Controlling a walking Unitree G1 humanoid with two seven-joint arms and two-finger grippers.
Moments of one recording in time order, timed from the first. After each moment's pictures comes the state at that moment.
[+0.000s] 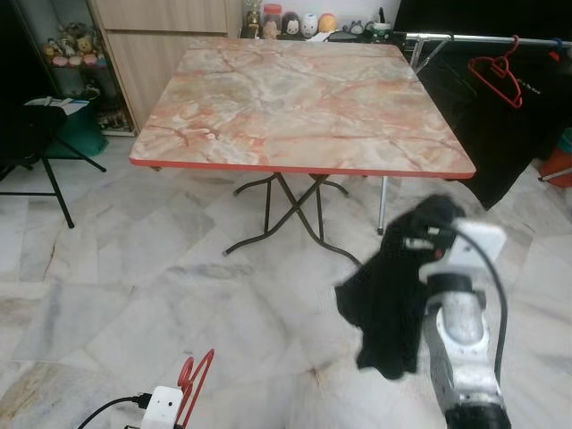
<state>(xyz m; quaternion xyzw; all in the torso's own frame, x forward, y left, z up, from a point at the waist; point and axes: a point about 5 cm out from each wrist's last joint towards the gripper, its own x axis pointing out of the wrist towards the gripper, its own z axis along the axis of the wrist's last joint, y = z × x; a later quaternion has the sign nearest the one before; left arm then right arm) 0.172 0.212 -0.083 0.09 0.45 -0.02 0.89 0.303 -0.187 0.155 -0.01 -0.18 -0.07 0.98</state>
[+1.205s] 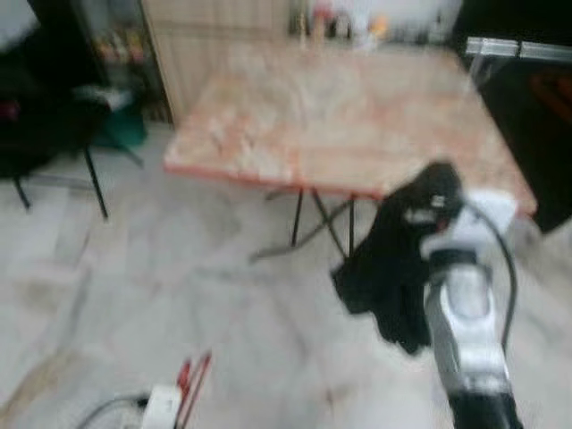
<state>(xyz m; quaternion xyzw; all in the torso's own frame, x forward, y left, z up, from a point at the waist) 0.167 0.211 -0.086 0.08 0.46 -0.02 0.88 0.306 -0.178 0.176 -0.01 -0.19 -0.05 0.98</state>
